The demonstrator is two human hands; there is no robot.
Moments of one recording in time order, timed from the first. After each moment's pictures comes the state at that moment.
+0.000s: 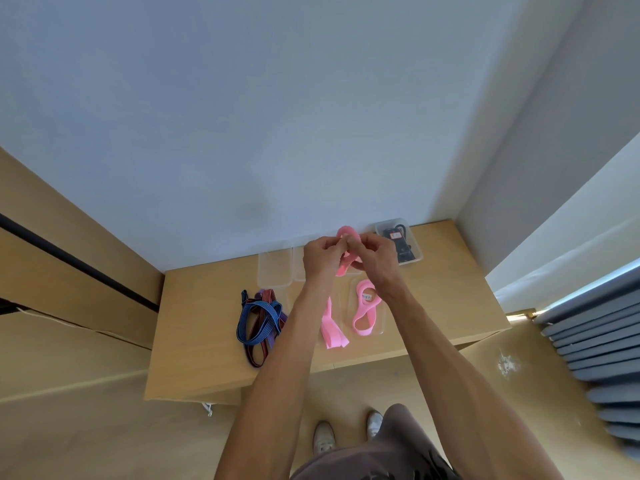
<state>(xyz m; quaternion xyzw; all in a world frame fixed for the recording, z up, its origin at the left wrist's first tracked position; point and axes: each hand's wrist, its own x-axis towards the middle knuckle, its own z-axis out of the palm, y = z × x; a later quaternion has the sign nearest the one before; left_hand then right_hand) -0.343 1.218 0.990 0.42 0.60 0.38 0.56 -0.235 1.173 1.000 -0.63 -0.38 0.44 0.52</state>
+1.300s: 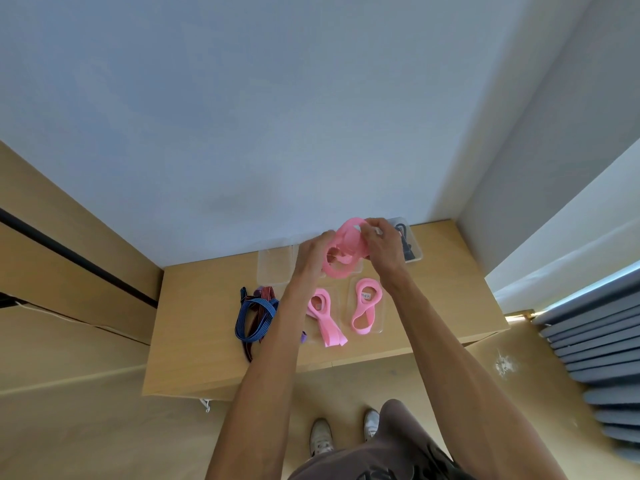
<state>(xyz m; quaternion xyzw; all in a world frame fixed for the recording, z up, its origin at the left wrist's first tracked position) -0.368 1.223 0.999 0.44 0.57 0.32 0.61 -0.224 1.191 1.005 -0.68 -0.35 0.39 0.51</state>
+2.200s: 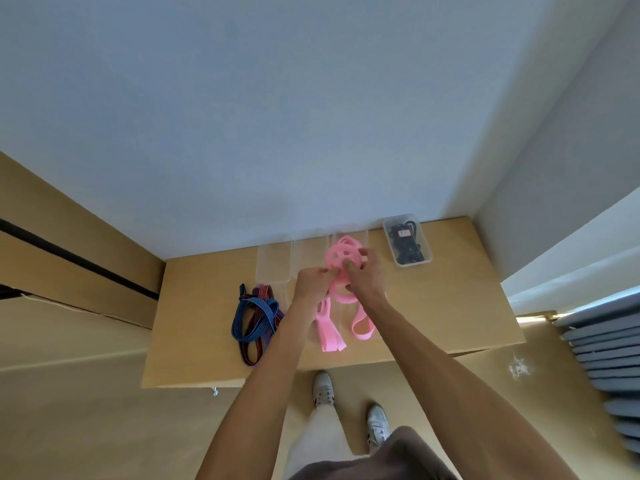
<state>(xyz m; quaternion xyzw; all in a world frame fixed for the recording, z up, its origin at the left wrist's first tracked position) -0.351 1.233 0.922 0.42 0.69 0.22 0.55 -0.236 1.209 0.935 -0.74 -0.34 0.43 0.40</state>
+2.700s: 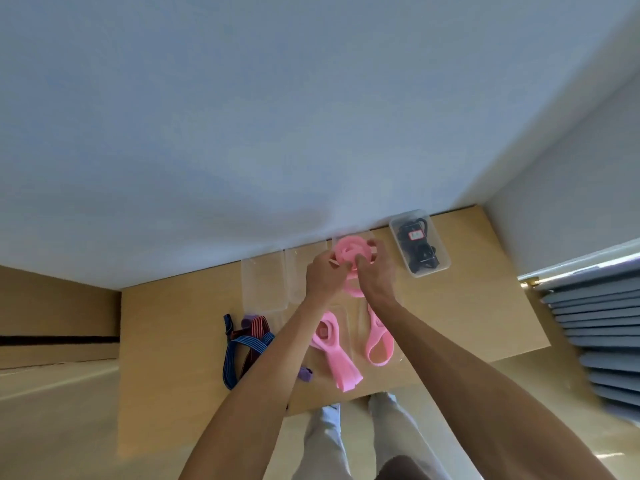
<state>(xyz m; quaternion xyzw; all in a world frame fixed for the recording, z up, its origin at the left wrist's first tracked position) -0.335 1.361 0.842 0.59 0.64 0.14 0.48 -0.236 1.326 0.852 -0.81 -0.30 0.34 0.37</state>
